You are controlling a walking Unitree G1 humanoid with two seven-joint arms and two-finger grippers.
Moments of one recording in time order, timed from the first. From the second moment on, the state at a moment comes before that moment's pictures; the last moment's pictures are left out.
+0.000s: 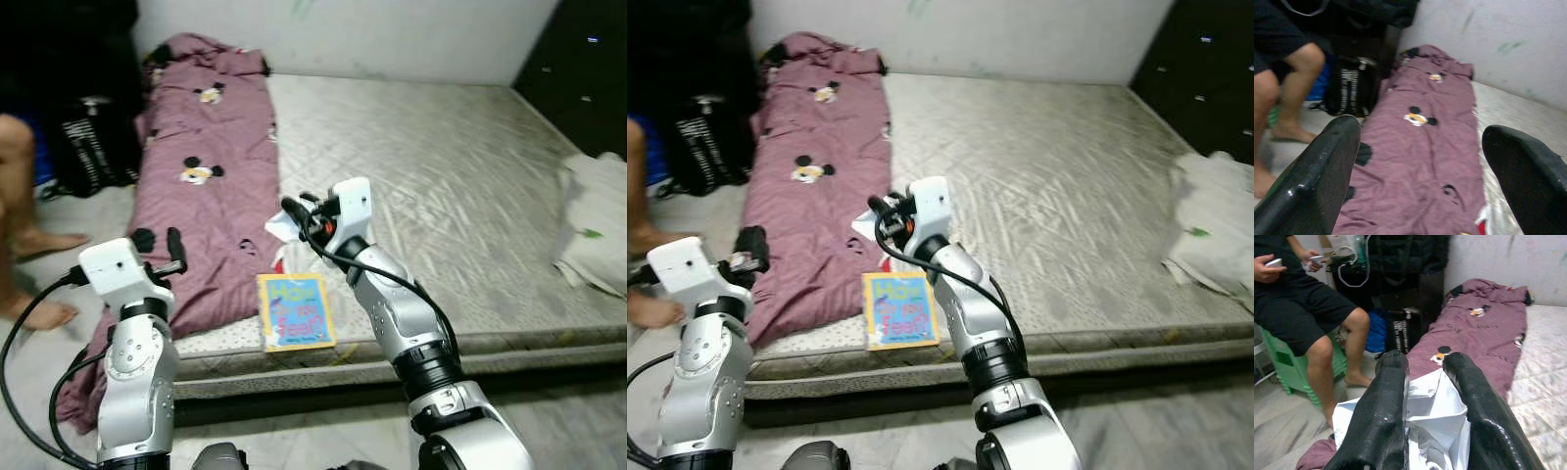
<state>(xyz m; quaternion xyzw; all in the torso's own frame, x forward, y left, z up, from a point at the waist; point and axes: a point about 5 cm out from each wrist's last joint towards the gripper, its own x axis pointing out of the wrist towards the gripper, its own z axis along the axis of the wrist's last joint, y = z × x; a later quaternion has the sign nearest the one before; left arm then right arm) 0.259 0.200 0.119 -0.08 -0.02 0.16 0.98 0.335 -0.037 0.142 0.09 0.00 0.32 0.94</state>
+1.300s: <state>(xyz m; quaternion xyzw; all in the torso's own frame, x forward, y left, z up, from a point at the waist) 0.277 0.152 0.094 -0.11 0.03 0.05 0.99 0.305 -0.095 0.123 0.06 0.00 0.22 0.97</state>
